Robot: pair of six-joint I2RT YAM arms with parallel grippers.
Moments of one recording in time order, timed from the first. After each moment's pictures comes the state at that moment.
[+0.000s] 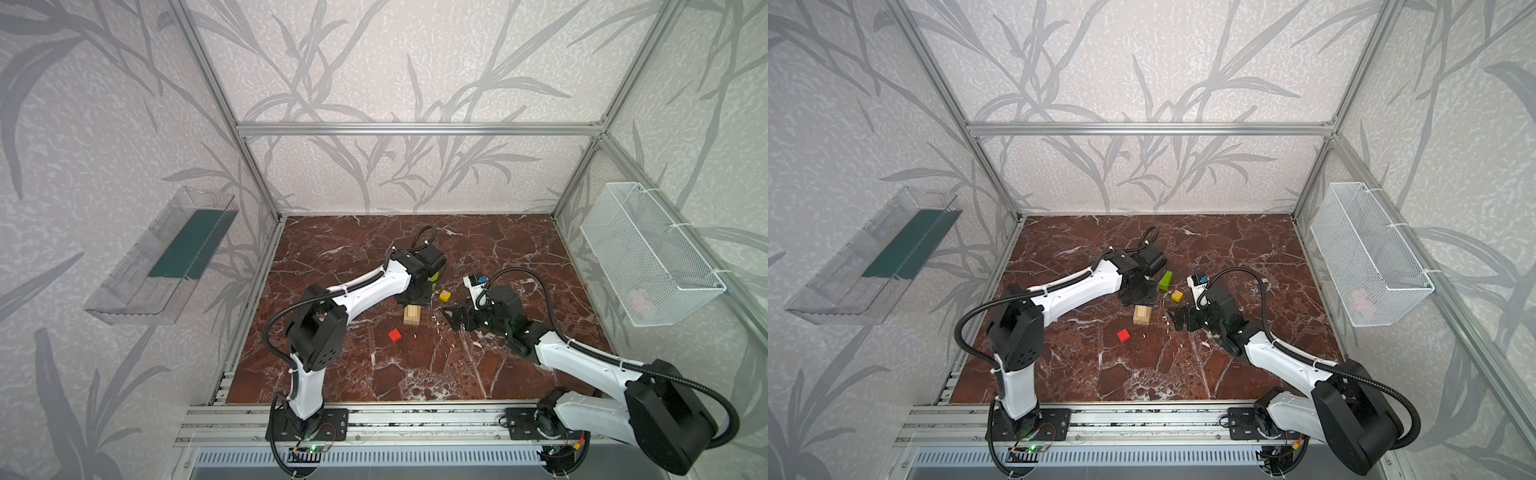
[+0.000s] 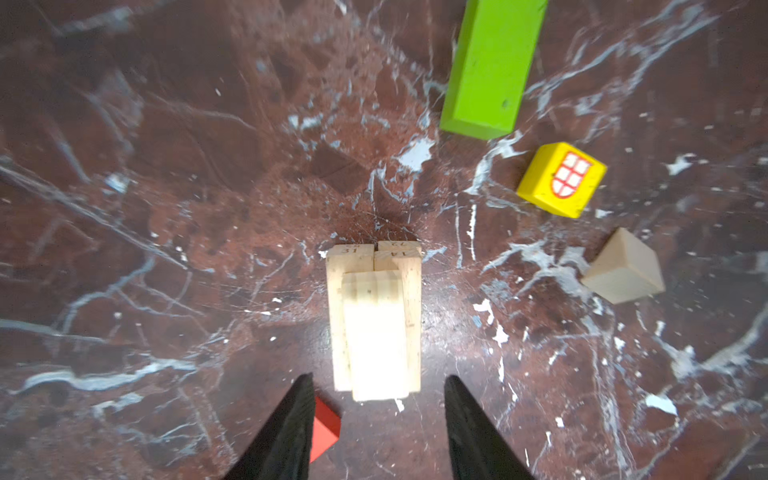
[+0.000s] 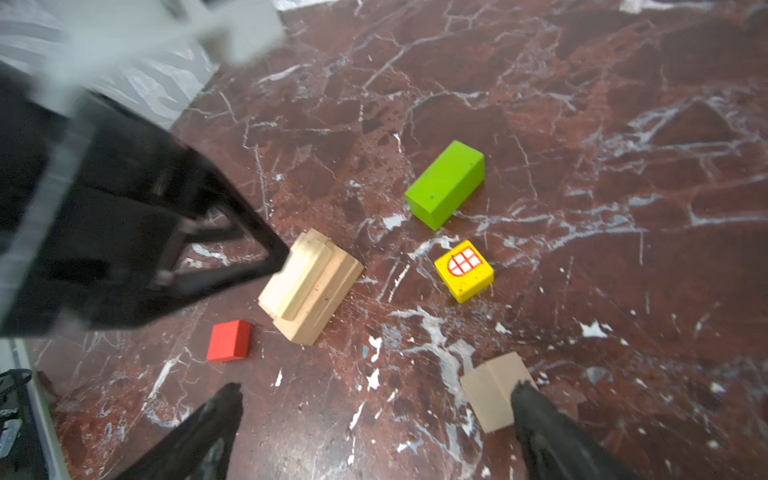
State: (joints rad) left arm -0.77 1.87 1.58 -0.99 -0.14 -0.64; right arm 0.56 1.20 0.49 0.13 -0.17 0.34
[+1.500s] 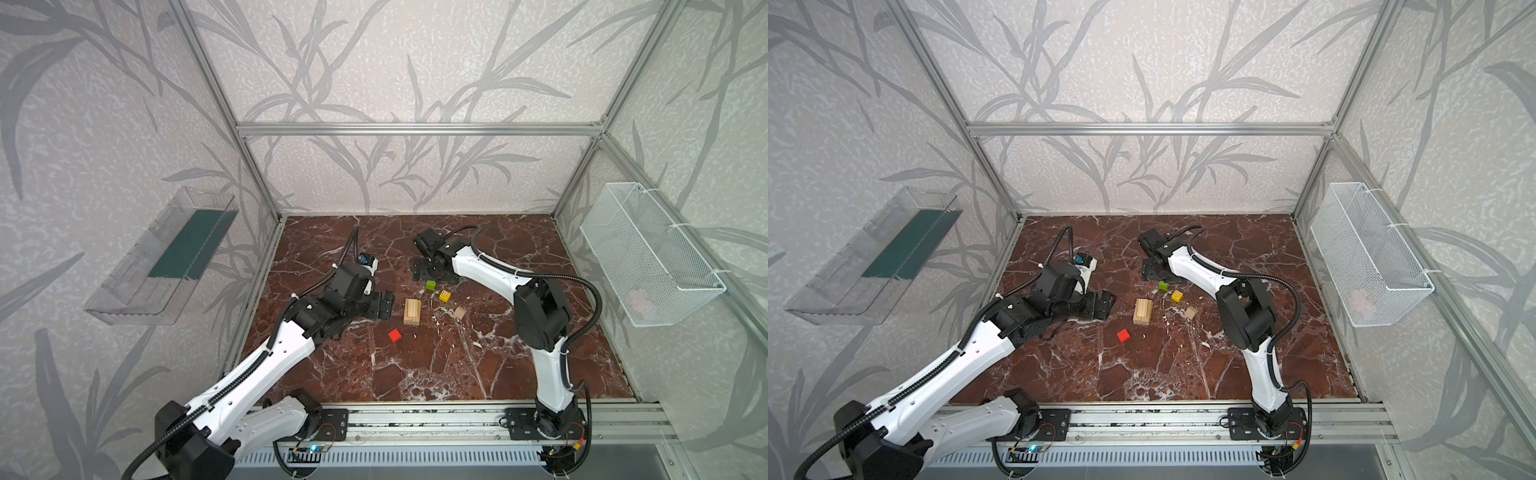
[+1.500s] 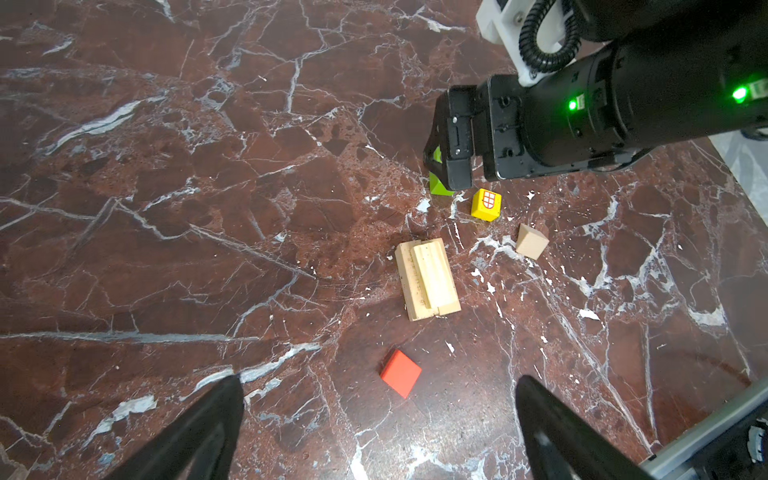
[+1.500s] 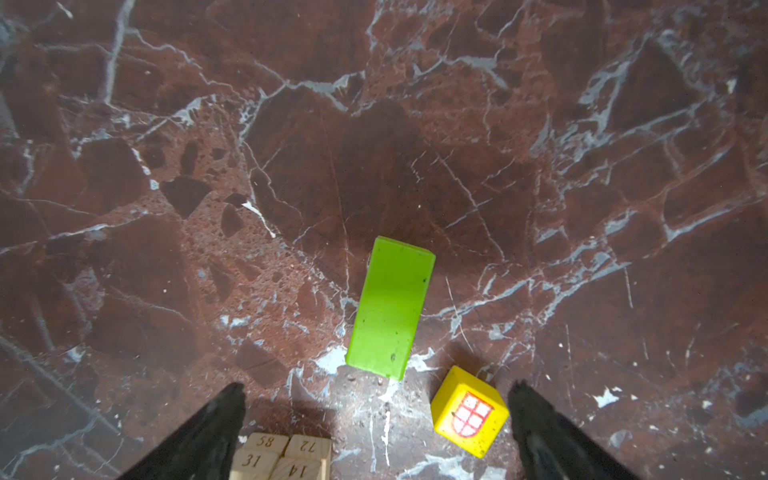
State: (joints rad) left arm -0.61 1.06 0.96 -0.67 -0.07 -0.33; right arm 0.65 2.11 1.72 -0.82 0.20 0.73
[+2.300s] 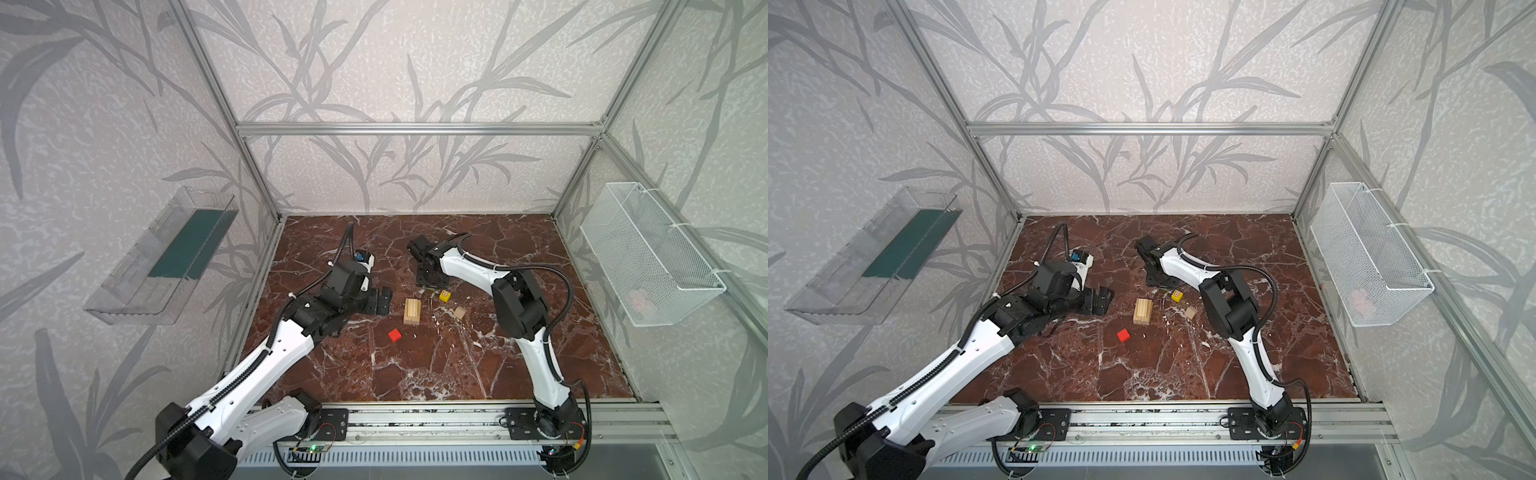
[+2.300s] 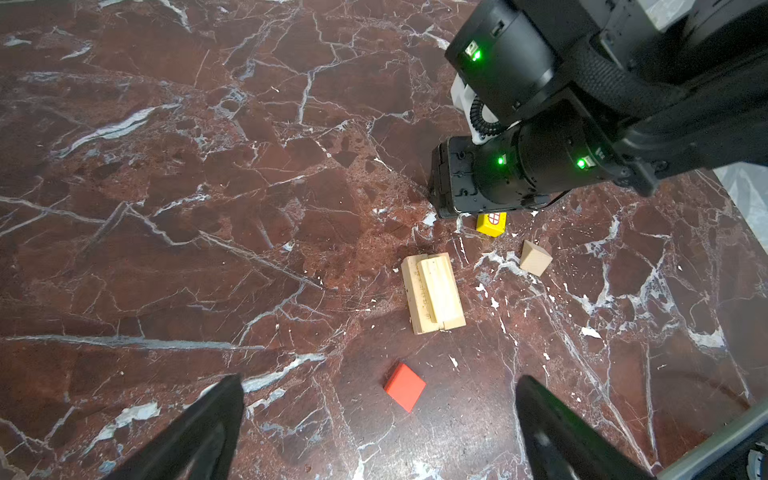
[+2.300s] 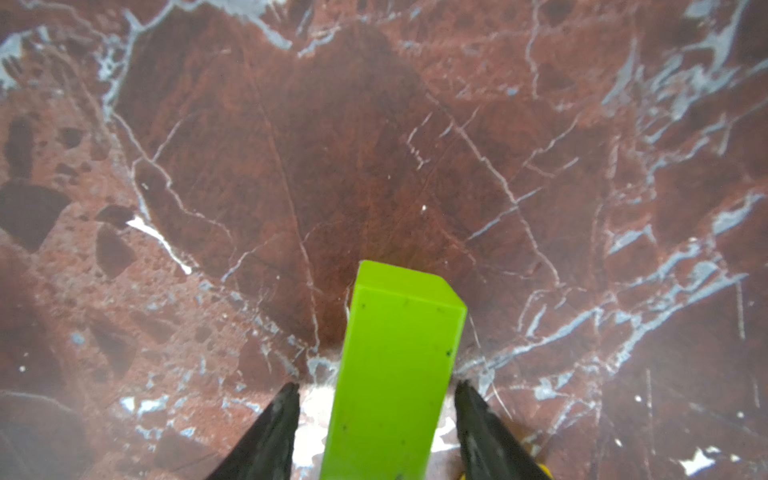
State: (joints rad) left arm -0.56 1.06 0.96 -0.65 -0.06 -0.34; right arm 0.64 2.27 1.82 -0.85 0.20 0.78
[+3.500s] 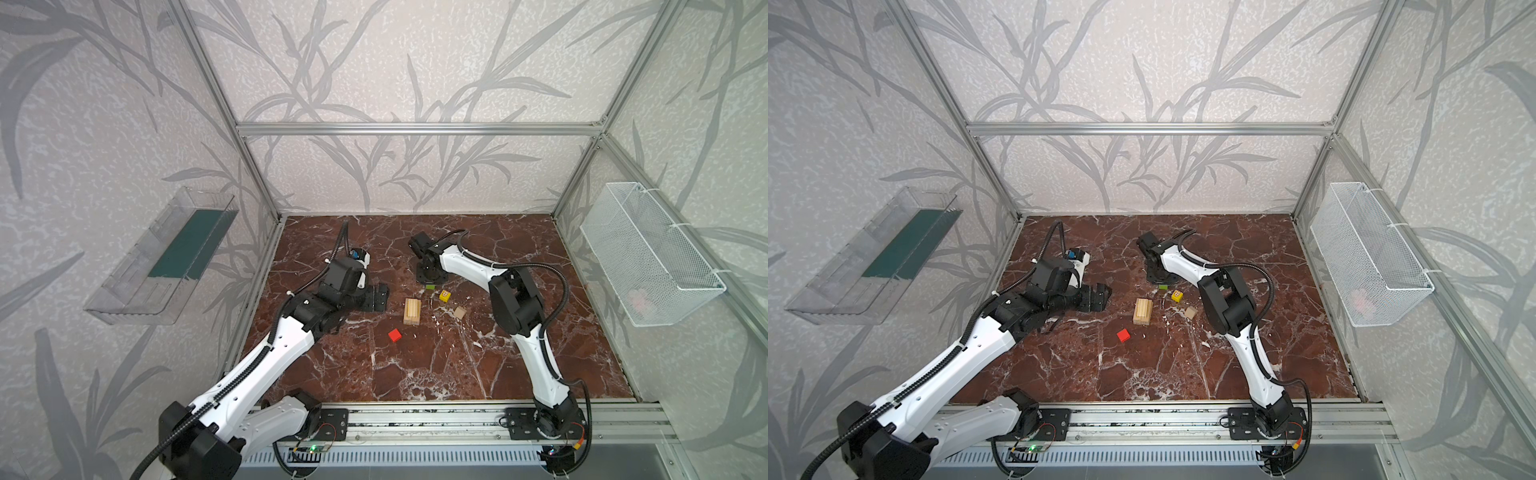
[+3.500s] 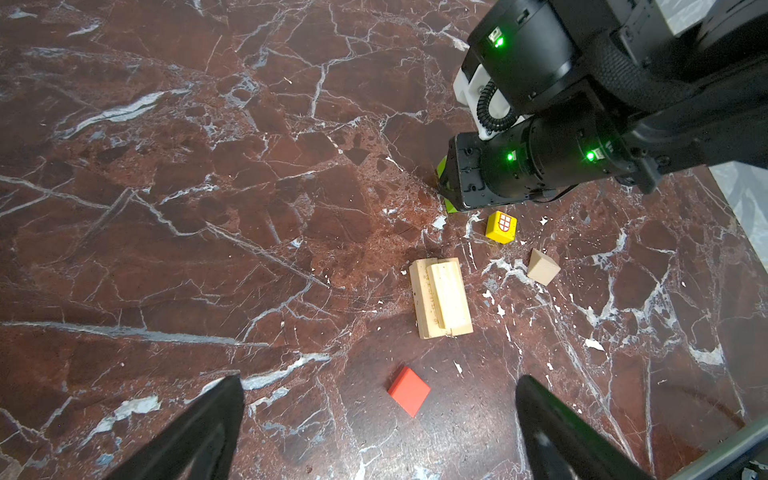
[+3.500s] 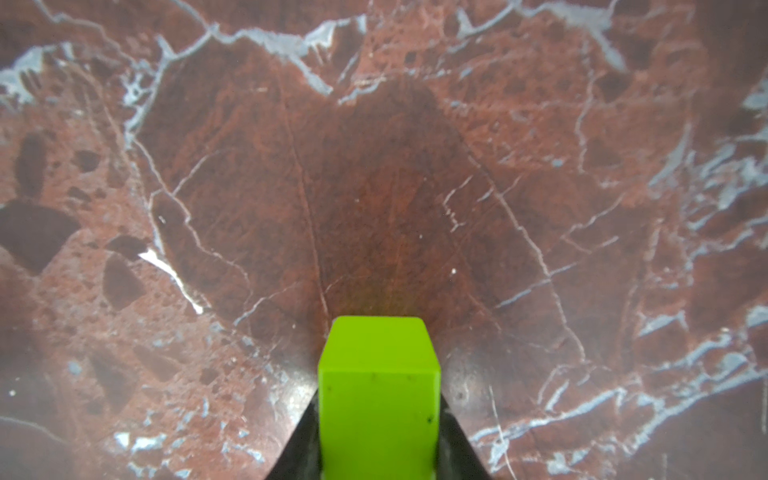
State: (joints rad) left arm -0.51 1.08 0.96 -0.65 -0.03 -0.35; right arm 0.62 2.32 1.88 -0.84 0.17 0.63
